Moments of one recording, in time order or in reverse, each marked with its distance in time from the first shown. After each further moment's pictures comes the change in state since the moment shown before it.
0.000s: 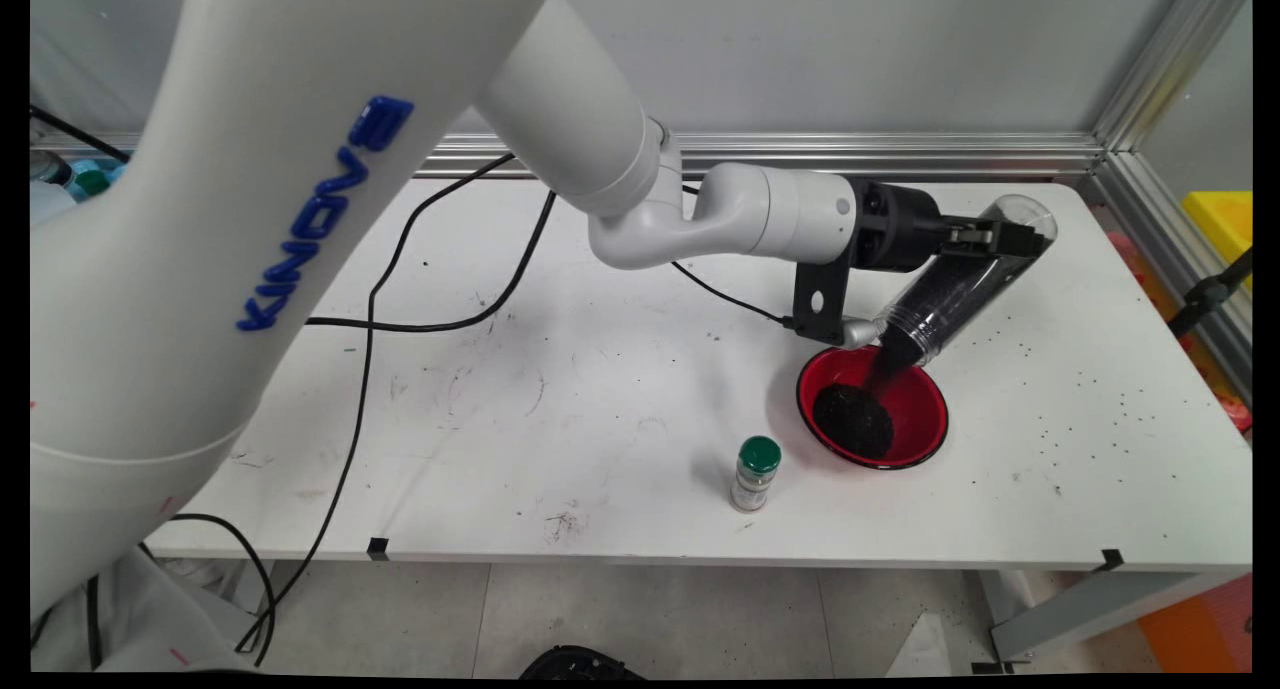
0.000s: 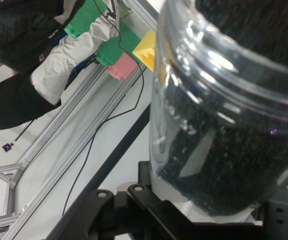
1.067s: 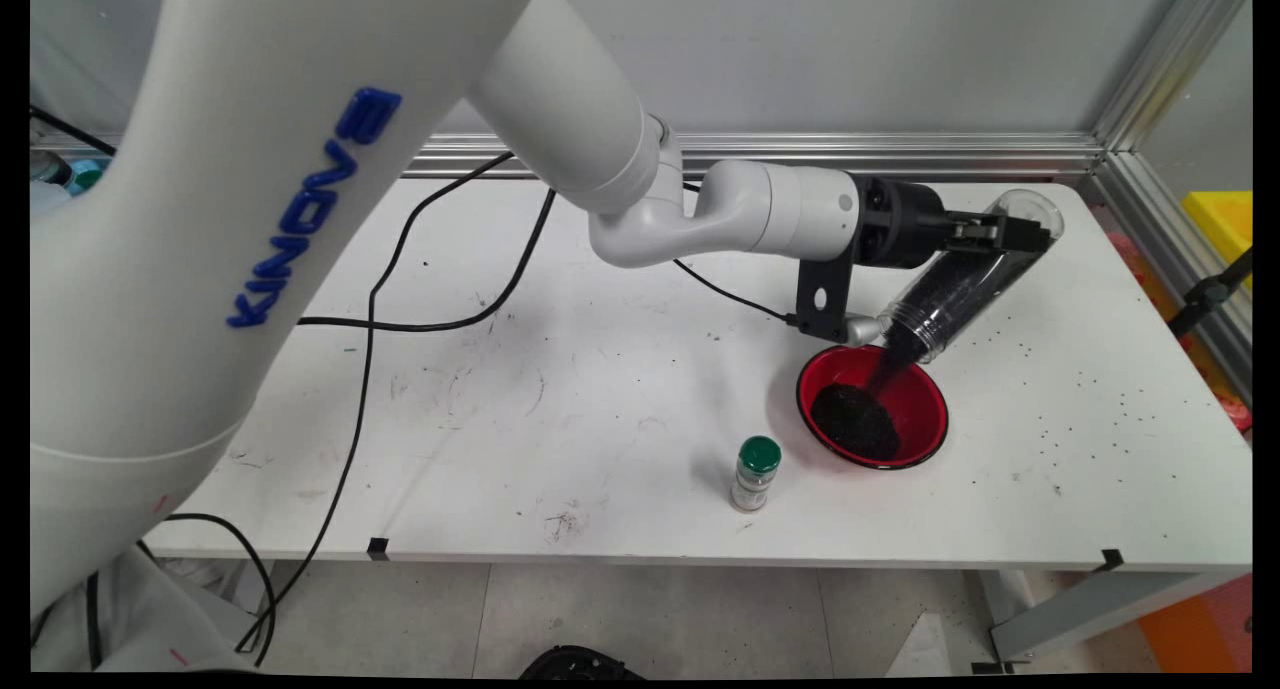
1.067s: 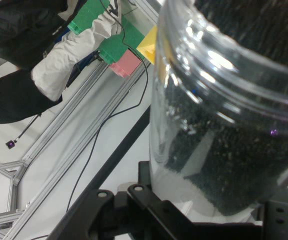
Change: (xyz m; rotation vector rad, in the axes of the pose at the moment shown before) arm -0.002 -0.003 -0.001 0.008 -0.008 0.000
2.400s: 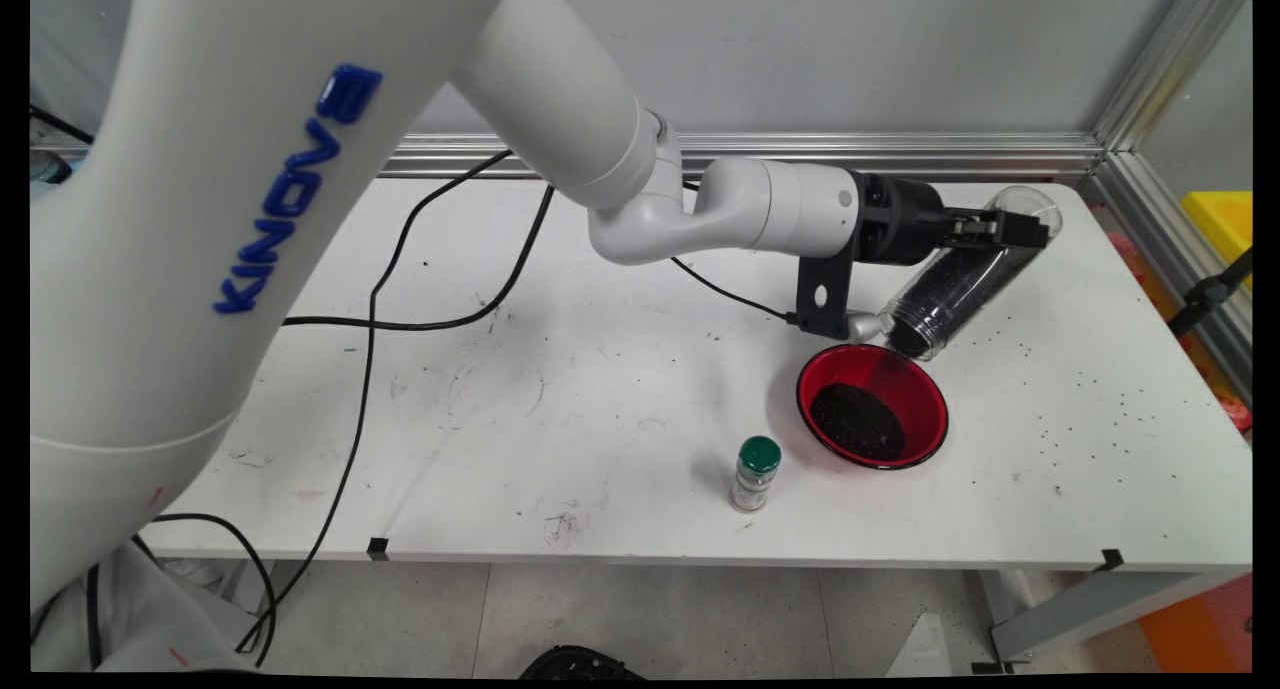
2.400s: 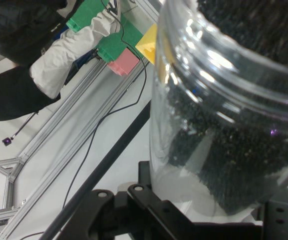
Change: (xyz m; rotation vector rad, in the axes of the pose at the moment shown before) arm -0.002 0.000 -0.001 -0.005 -0.002 -0.017
